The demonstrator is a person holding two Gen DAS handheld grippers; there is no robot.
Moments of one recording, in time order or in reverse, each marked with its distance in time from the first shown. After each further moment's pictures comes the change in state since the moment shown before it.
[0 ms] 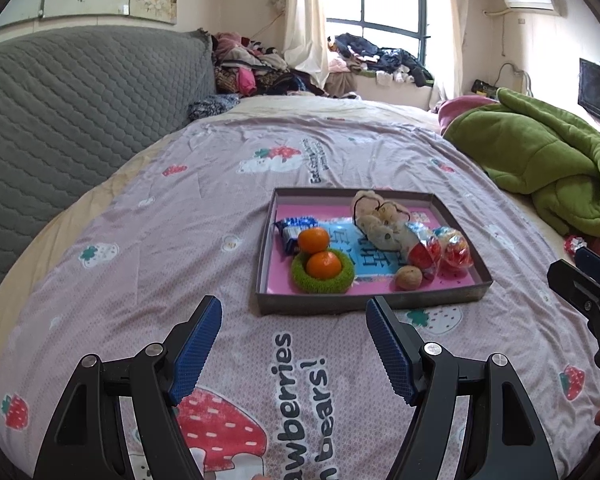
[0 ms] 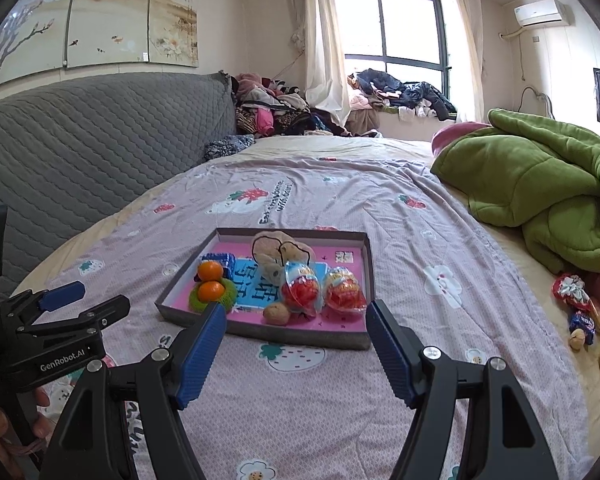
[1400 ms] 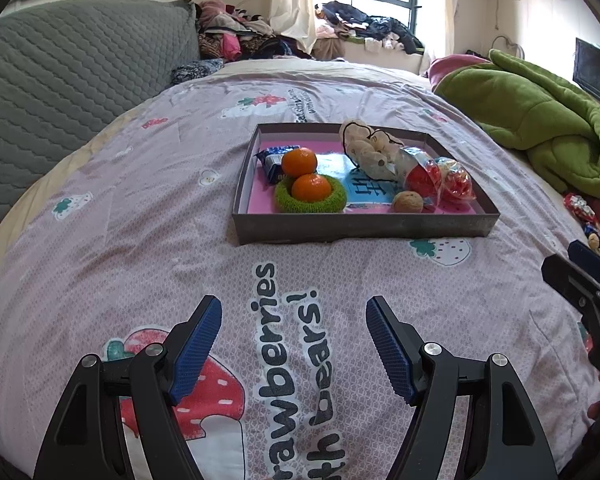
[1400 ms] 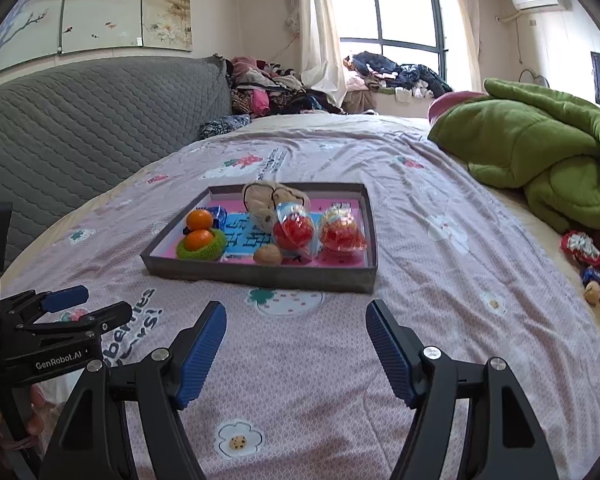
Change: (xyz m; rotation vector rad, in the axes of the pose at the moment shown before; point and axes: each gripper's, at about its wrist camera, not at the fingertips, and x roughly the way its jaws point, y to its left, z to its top) left arm 0.033 -0.008 -0.053 0.029 0.112 -0.040; right arm 0.023 -0.006 -0.061 0.022 0.056 0.002
